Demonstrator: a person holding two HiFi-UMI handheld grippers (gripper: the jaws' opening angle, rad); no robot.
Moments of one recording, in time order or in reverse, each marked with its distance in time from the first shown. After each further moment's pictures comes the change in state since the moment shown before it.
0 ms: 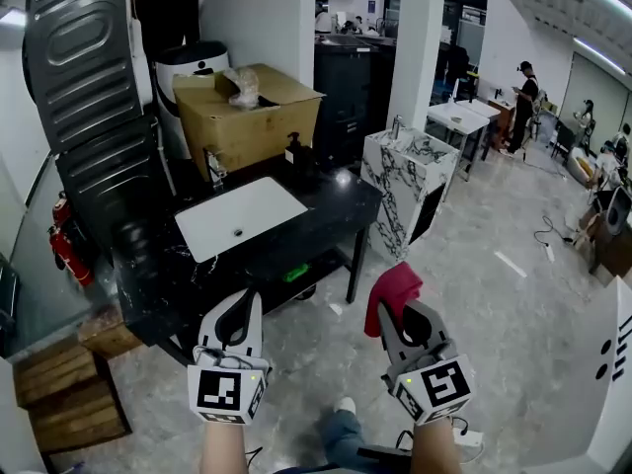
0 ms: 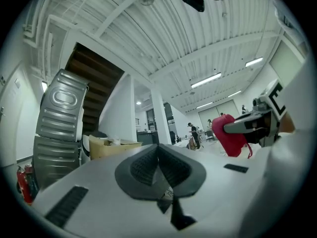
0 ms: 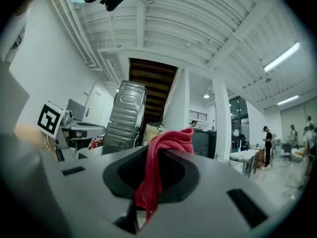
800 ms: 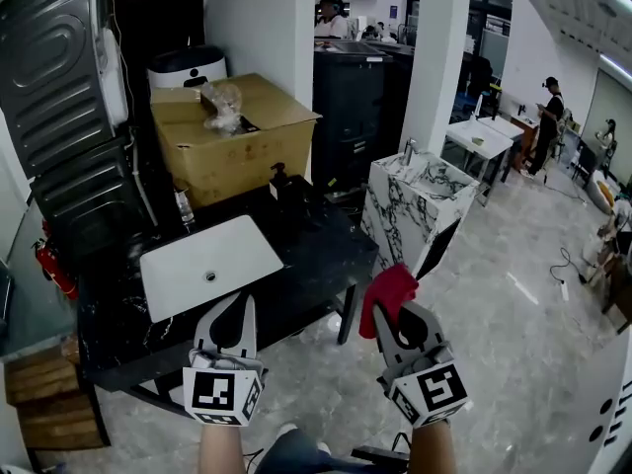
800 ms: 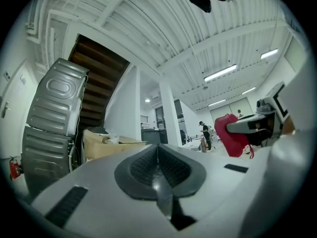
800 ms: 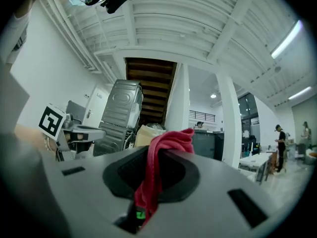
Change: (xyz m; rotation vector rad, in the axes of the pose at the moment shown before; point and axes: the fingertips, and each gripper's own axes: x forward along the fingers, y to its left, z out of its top) left arm 0.247 -0.002 -0.031 -0.030 0.022 0.115; right arm 0.174 -0.197 -0.025 -0.007 -0.037 0.092
